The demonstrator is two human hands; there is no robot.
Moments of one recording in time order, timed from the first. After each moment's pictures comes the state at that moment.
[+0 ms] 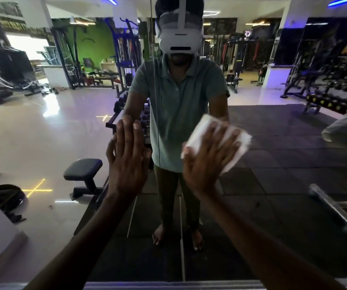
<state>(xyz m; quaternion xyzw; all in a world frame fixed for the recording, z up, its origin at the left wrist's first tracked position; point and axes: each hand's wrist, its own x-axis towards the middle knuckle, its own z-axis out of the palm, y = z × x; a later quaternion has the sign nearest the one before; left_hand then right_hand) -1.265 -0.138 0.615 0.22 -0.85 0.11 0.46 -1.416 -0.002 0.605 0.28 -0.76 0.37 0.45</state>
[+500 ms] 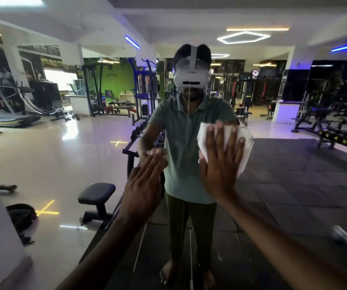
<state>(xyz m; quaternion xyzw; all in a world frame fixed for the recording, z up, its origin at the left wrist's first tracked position) -1.215 -0.144 0.653 0.09 -0.86 0.06 0.50 -1.410 -0.014 0.687 0.38 -0.72 0.27 0.51</state>
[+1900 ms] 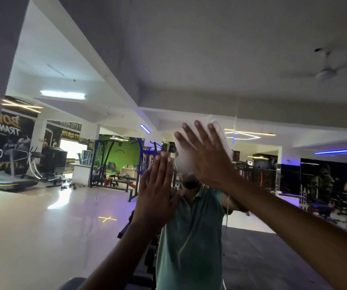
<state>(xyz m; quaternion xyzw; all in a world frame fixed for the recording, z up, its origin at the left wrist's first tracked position) -1.212 -0.246 0.852 0.19 -0.78 0.18 0.57 -1.334 -0.109 0.982 0.51 -0.57 0.03 0.64</state>
